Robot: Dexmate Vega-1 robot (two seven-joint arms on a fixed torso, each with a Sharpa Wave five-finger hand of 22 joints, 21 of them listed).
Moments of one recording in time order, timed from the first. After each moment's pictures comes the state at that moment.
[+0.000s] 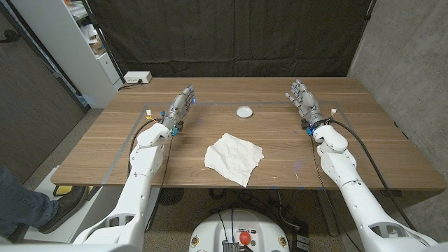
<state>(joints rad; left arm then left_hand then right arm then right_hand) 0.86 0.08 -0.14 -1.32 -0.13 -0.04 -0.43 0.27 0.00 0.36 -0.01 0.19 -0.14 0.07 0.18 0.17 -0.17 0.03 0.20 0.18 -0.17 0.06 0.19 0.18 -0.17 0.00 0.19 0.17 -0.92 -0.22 -0.02 -1.35 0.38 0.25 0.23 0.36 -0.02 0.25 0.02 0.29 0.09 0.07 0.20 0.19 0.04 0.07 0.20 0.19 -0.01 0.01 0.20 0.27 0.28 -0.04 0.20 0.17</state>
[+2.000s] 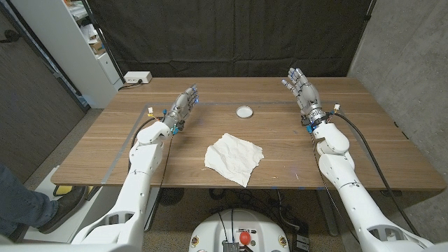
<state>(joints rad) 0.85 0.09 -0.13 -1.33 -0.12 -0.01 -0.47 0.26 0.01 0.36 -0.02 0.18 -0.13 0.07 0.18 0.17 -0.17 0.03 0.20 0.18 -0.17 0.06 0.19 0.18 -0.17 0.01 0.19 0.18 -0.94 -0.20 -0.03 -1.38 0.39 0.47 0.35 0.38 -0.02 0.24 0.00 0.30 0.12 0.06 0.20 0.19 0.08 0.06 0.20 0.19 0.02 0.00 0.20 0.25 0.31 -0.04 0.20 0.17</state>
